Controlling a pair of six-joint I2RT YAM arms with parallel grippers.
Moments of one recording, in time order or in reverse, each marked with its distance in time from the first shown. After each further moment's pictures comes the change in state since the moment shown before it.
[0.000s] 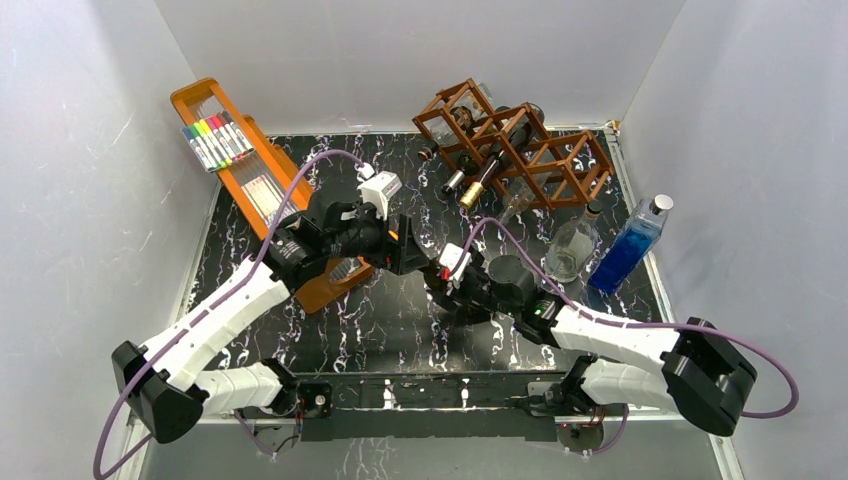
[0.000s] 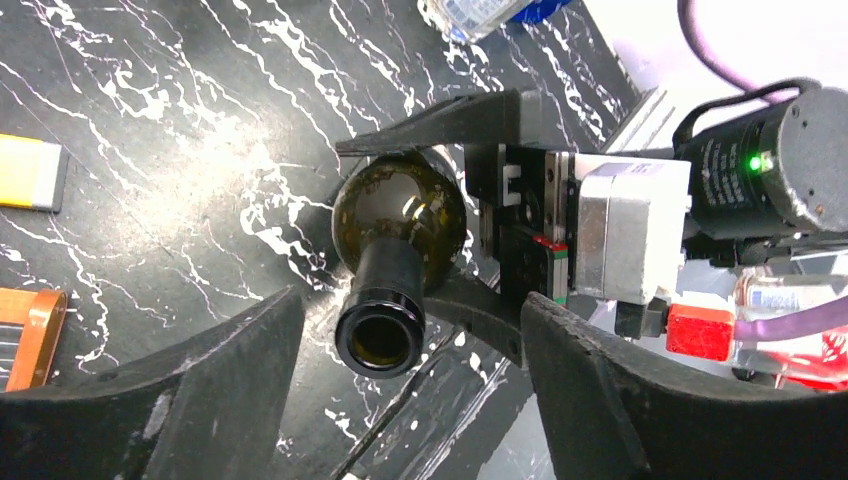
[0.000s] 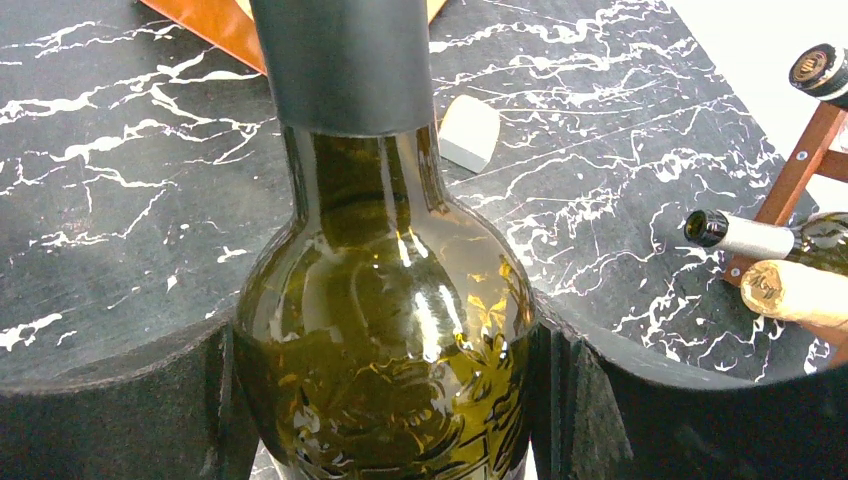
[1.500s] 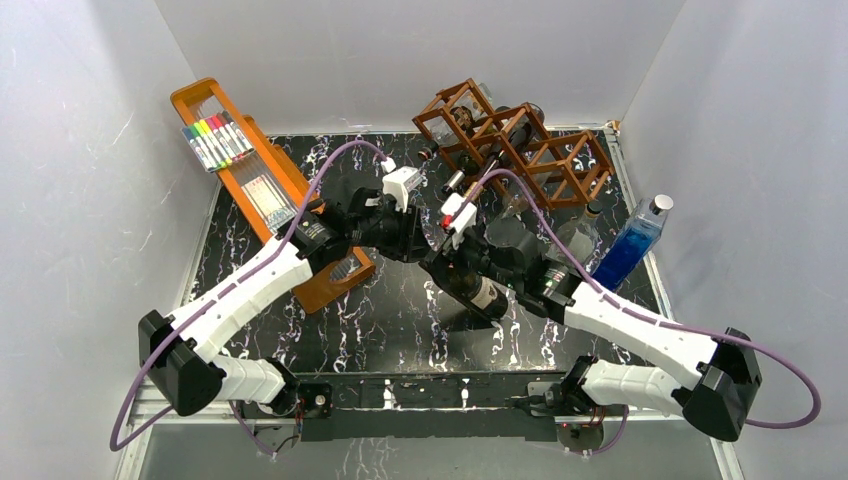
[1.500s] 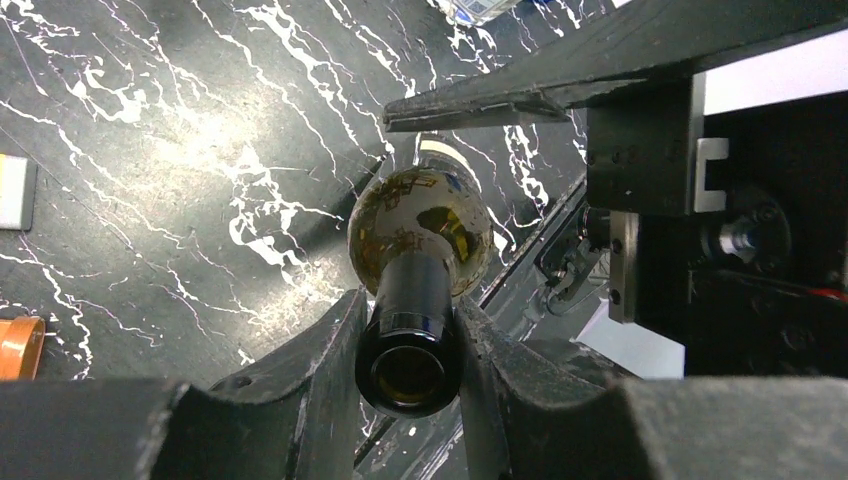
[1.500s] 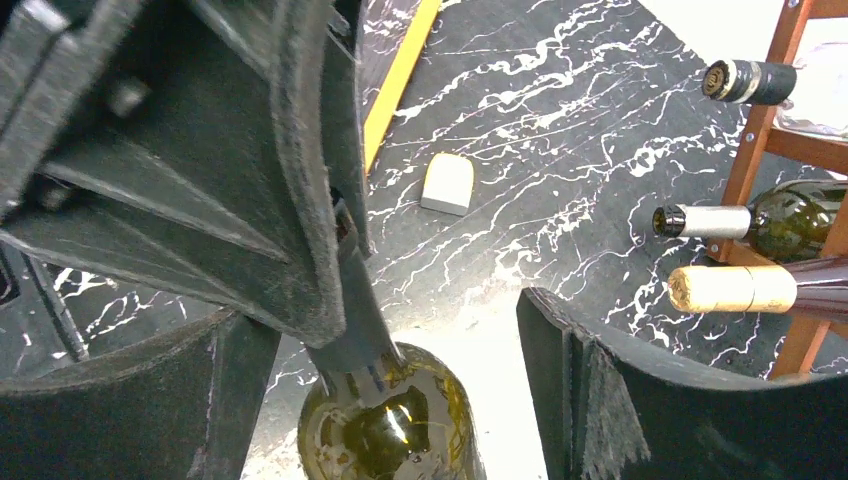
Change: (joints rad) left arm -0.017 0.148 0.092 -0.006 0.004 0.002; right arm 0.000 -0.051 0.349 -0.428 0.085 0.226
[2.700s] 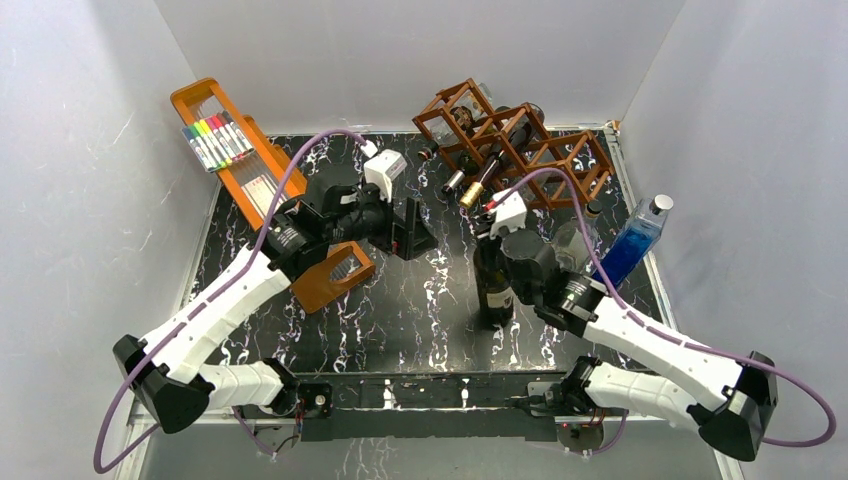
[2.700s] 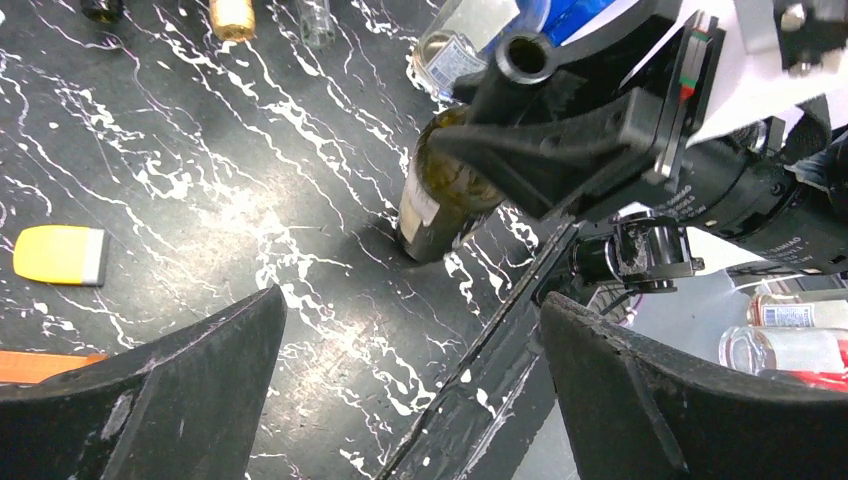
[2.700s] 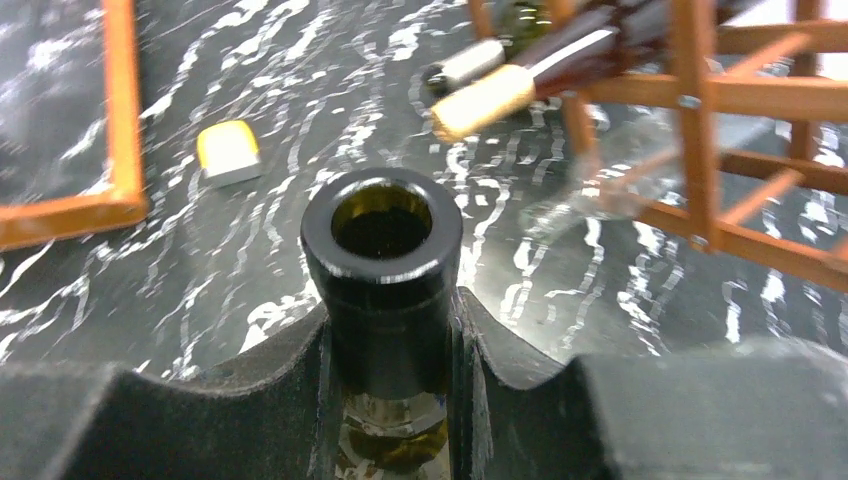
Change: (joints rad) left arm 0.004 -0.089 0.058 0.002 -0.036 0.049; right arm -0.008 -0.115 -0.018 -0.166 0.472 0.204
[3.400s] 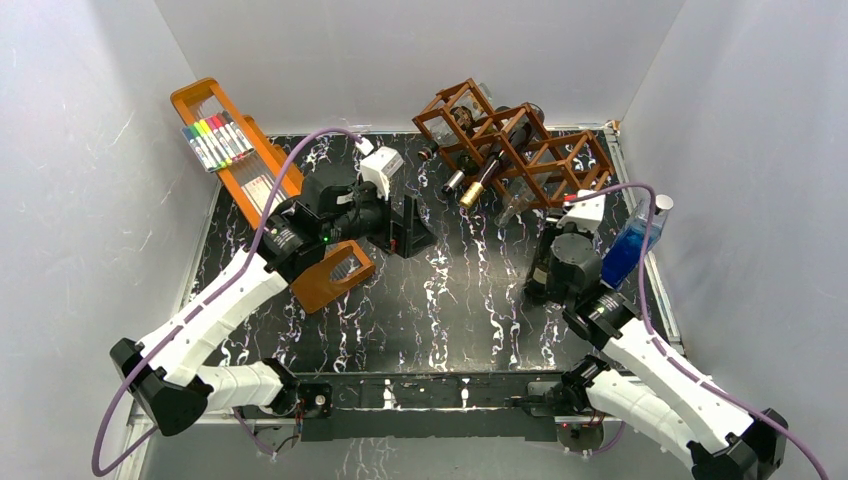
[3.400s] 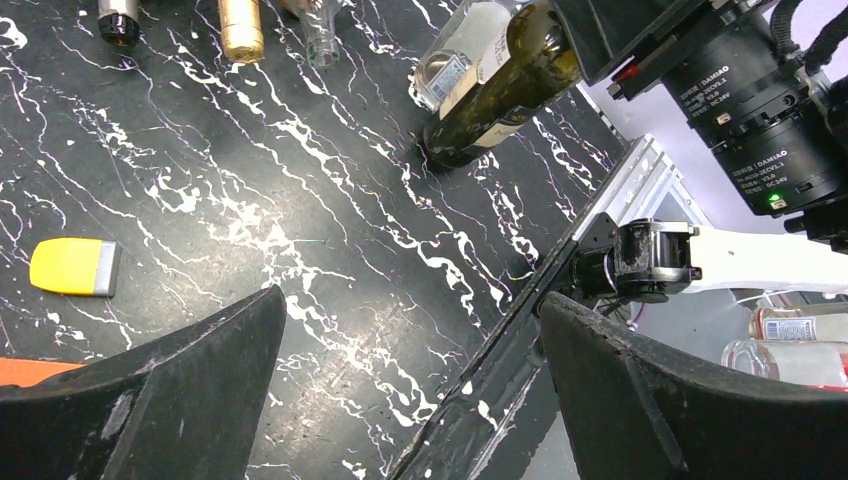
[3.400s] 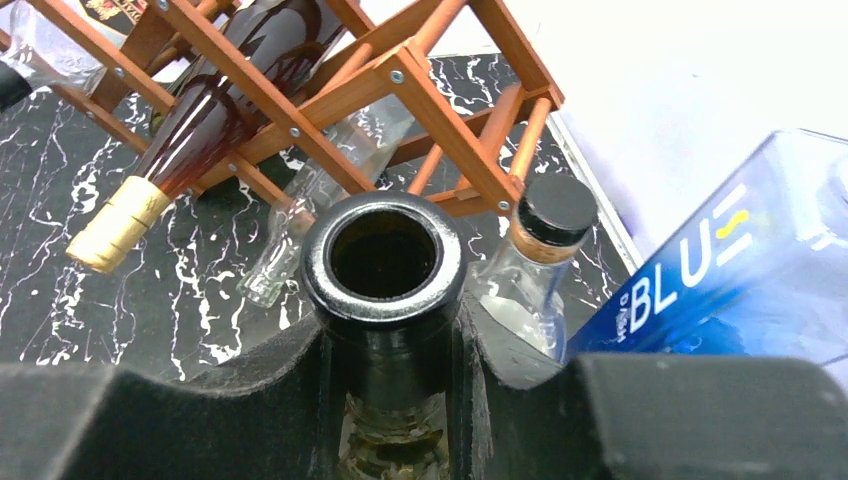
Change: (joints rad) left arm 0.000 -0.032 0.000 0.017 -0.023 -0.001; right arm -0.248 -0.209 -0.157 0.144 0.413 -0.029
